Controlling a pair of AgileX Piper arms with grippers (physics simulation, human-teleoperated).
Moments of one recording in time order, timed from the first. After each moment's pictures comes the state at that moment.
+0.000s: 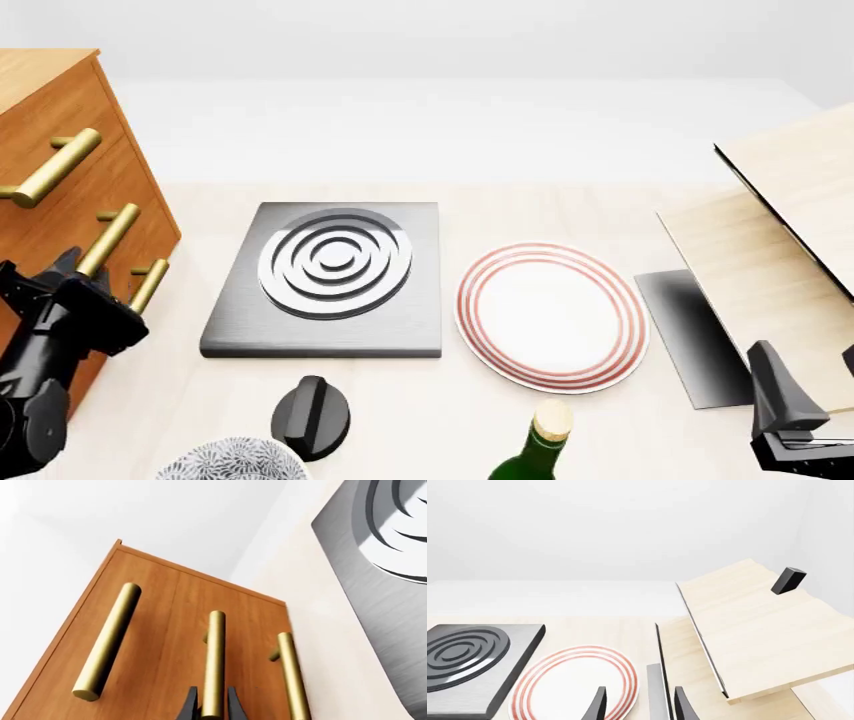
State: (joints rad) left arm 0.27 1.63 -0.27 -1.22 1.18; right arm -0.02 0.06 0.00 -0.05 -0.01
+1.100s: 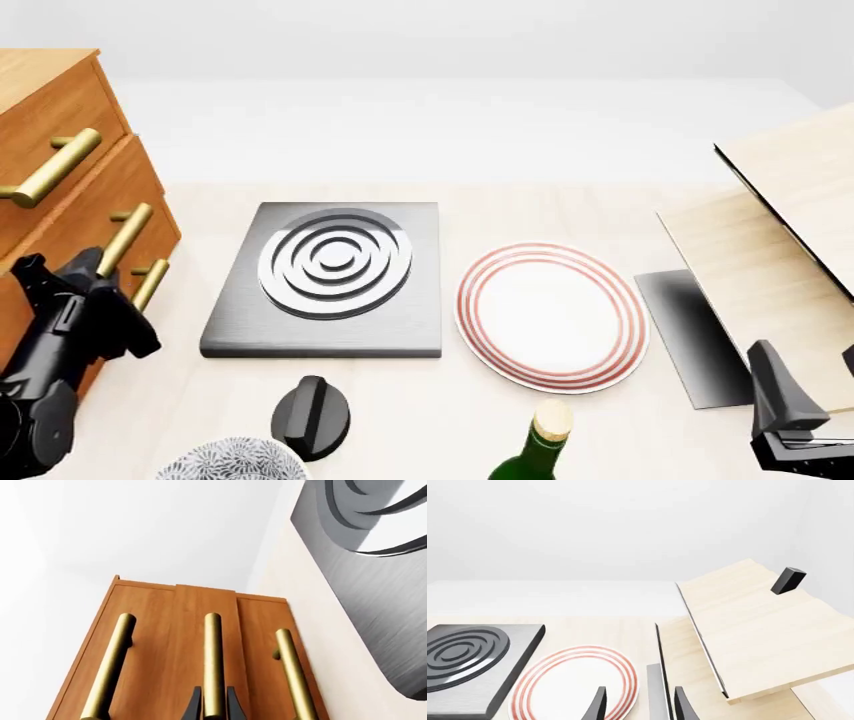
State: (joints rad) left arm 0.22 1.62 -0.26 -1.22 1.42; right arm -0.02 0.06 0.00 -0.05 -0.01
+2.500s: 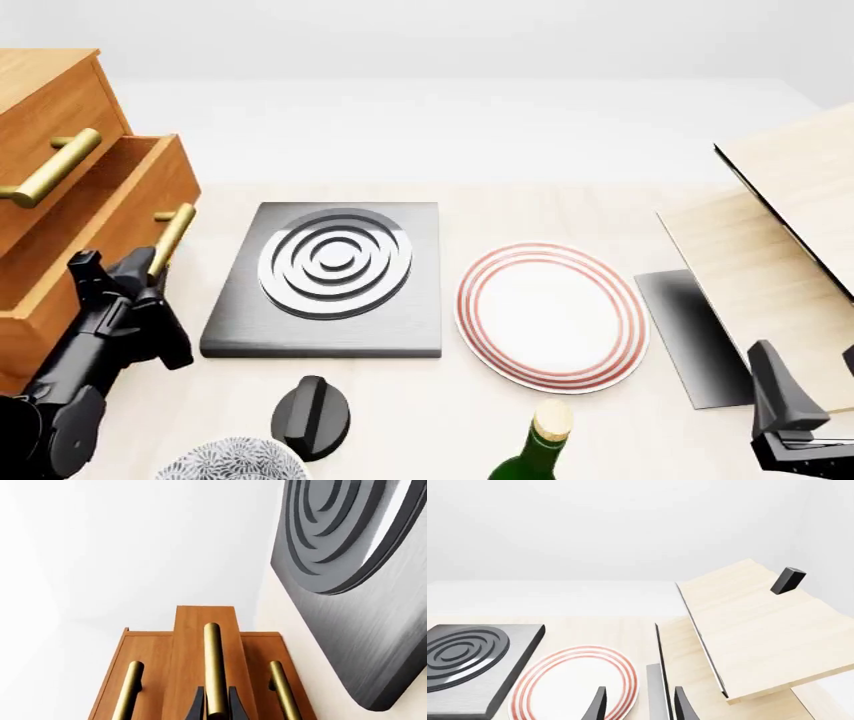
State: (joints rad) left arm 0.06 1.57 -0.24 -1.20 1.52; right arm -0.02 0.06 0.00 -0.05 -0.01
